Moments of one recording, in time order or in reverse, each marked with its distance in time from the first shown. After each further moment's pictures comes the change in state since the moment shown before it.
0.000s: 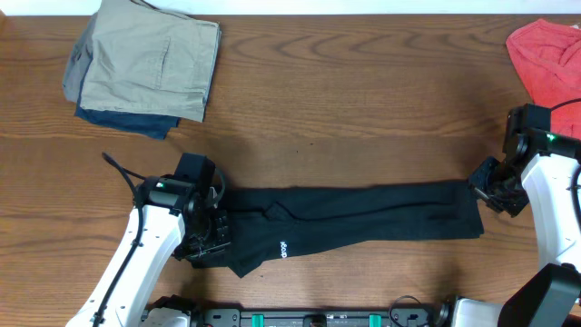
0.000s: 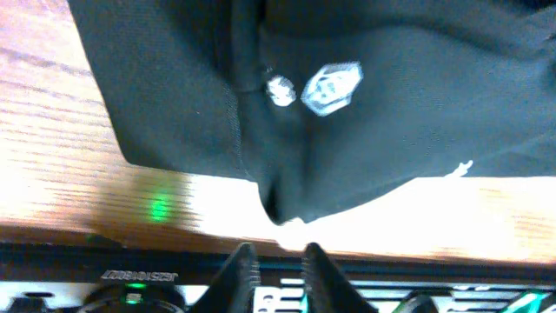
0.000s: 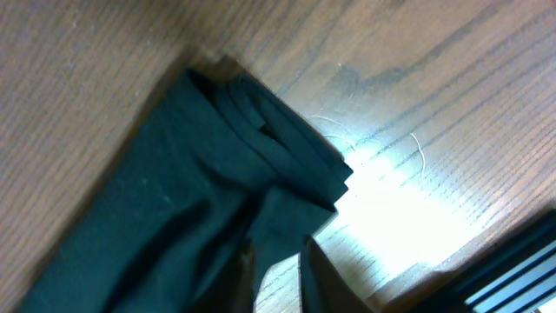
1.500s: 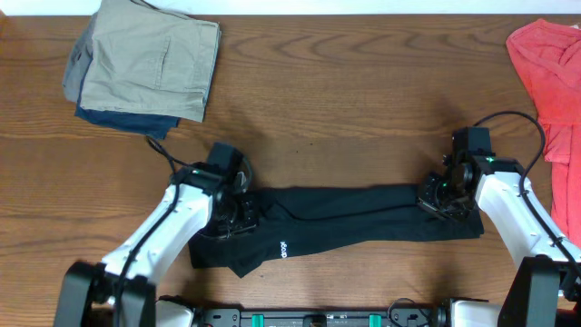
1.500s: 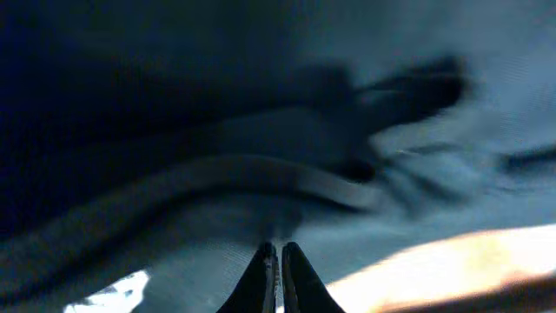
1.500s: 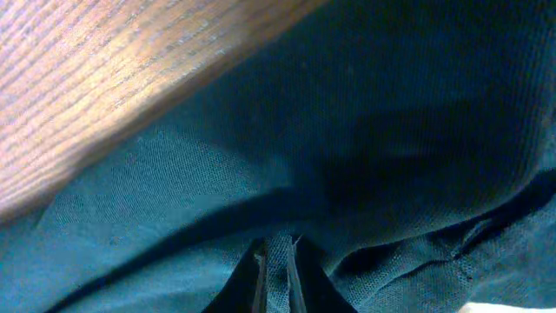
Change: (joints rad) left arm -0.113 0.231 -0.029 0.351 0.100 -0.078; right arm 0.213 0.000 -0.271 0.301 -0.285 -0.069
